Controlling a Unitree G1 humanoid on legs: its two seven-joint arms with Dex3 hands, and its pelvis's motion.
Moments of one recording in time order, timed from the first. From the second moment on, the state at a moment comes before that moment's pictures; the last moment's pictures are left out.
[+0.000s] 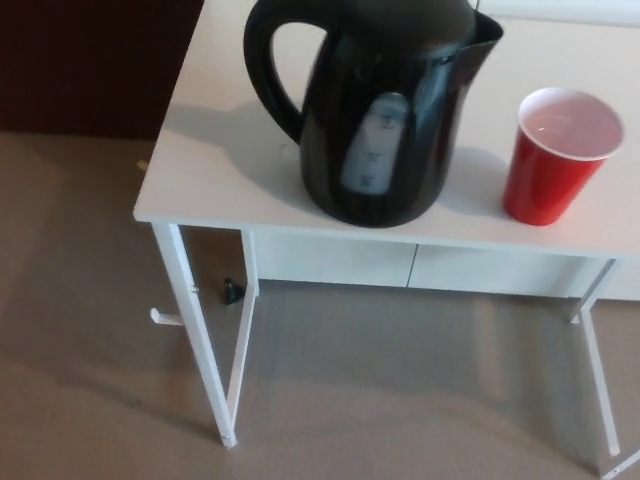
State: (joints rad) left_arm 0.21 0.46 0.56 1.10 -0.42 0.03 -0.57; right_arm 0.34 -0.21 -0.46 0.58 0.44 0.19 0.32
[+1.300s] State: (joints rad) left_arm 0.33 0.35 0.58 0.80 -0.43 -0.03 -0.56; right_arm 0.32 -0.21 -0.40 0.52 0.43 0.22 0.30
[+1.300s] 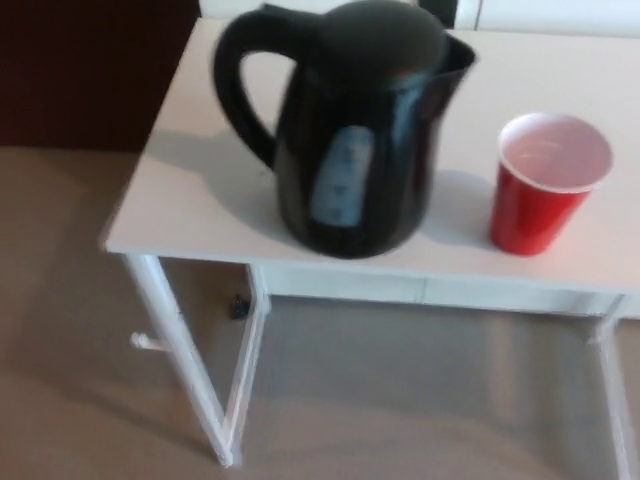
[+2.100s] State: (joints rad) left_arm 0.35 0.32 0.56 0.72 -0.44 -0.06 -0.53; right_arm 0.32 -0.18 -0.40 0.36 0.44 0.31 0.25
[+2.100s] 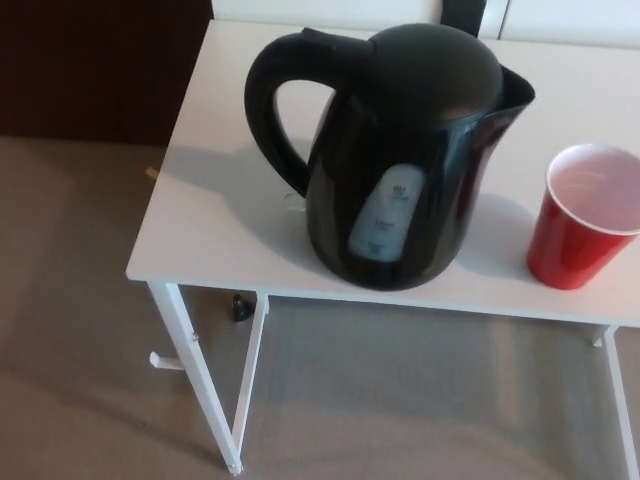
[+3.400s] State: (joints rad) left_arm -0.10 0.55 0.34 -0.27 -0.48 0.21 -0.36; right_arm 0.27 -0.20 -0.38 0.39 0.46 0.34 0.30
